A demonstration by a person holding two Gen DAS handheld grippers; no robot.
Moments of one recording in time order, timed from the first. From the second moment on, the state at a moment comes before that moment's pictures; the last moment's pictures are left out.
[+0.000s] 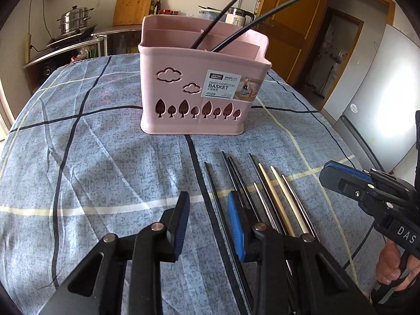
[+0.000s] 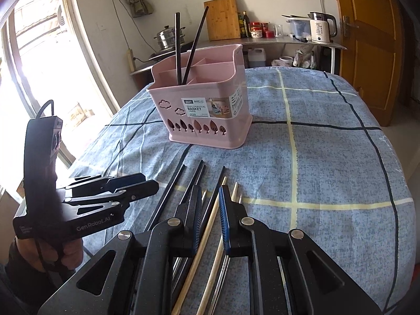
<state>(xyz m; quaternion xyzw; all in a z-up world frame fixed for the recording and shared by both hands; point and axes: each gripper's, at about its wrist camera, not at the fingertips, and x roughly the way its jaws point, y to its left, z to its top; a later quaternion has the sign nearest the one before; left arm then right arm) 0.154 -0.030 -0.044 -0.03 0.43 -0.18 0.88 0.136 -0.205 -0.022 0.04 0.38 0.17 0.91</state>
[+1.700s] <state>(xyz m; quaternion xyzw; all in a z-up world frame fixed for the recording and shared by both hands) 0.195 -0.038 -0.049 -0.01 0.44 -0.19 0.88 0.210 -0.166 -0.046 0.00 0.45 0.19 0.87</state>
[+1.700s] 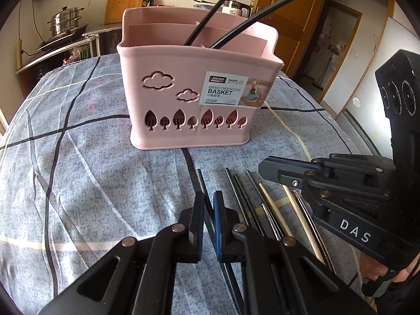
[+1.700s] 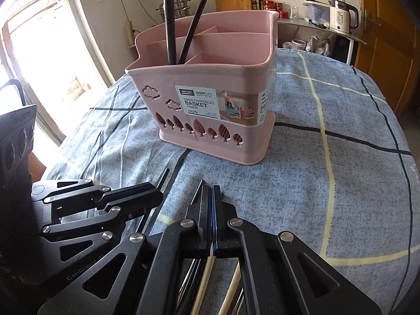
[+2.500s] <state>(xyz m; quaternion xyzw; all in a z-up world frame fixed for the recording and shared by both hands) 0.191 -0.031 -0.062 0.00 0.46 -0.17 0.87 0.229 -0.160 -0.068 -0.03 0.49 0.16 0.85</state>
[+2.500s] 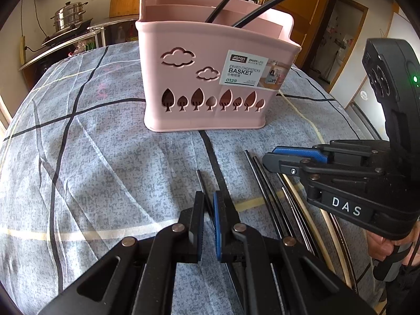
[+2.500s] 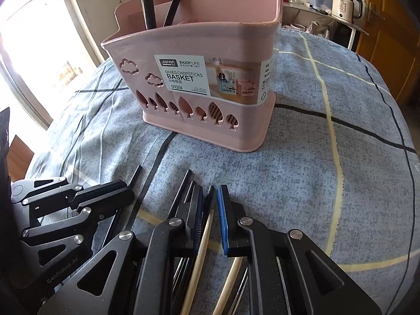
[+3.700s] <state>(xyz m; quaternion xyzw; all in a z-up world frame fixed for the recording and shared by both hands) 0.148 -0.011 0.085 0.01 0.30 -0.20 0.93 0.150 -0.194 0.095 0.01 0.27 0.17 0.95</state>
